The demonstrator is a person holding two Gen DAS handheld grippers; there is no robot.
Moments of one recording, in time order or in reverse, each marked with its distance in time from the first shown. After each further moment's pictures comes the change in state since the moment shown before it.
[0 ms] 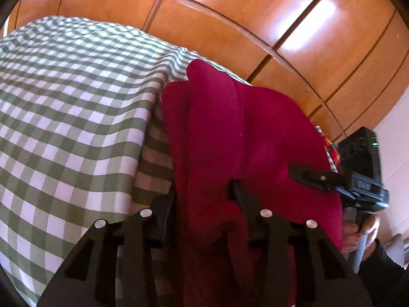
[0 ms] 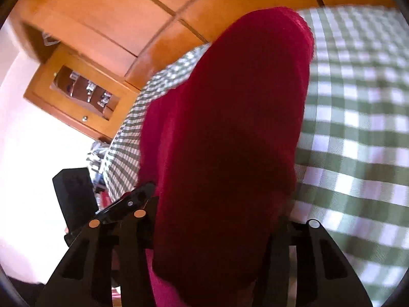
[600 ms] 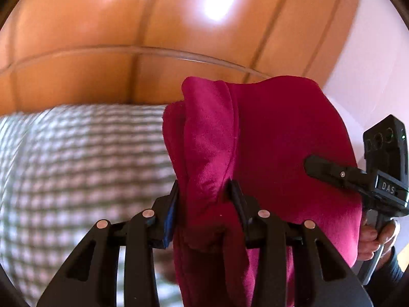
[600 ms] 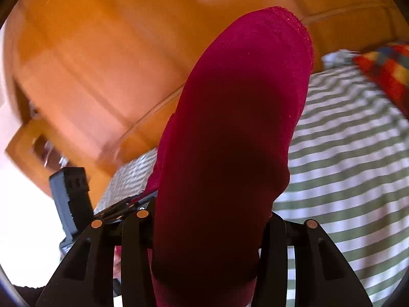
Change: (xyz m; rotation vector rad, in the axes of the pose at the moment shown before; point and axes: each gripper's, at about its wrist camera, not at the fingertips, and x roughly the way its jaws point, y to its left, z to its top) left arm 0.112 -0.270 0.062 0.435 0.054 -0.138; right arm -0.242 -0.105 -0.006 0.178 -0.478 -0.222
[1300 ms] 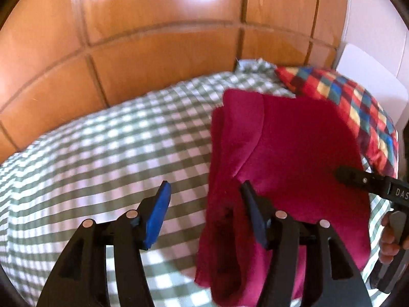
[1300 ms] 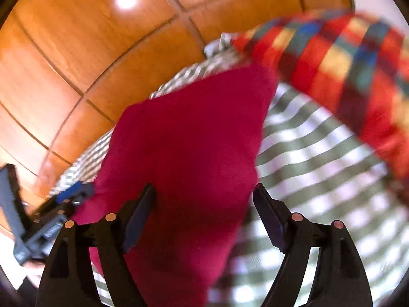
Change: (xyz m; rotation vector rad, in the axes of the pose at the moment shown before) left arm 0.084 -0.074 0.003 0.158 0.092 0.241; right arm -0.046 -0.109 -0.019 0.095 -0.031 -0.423
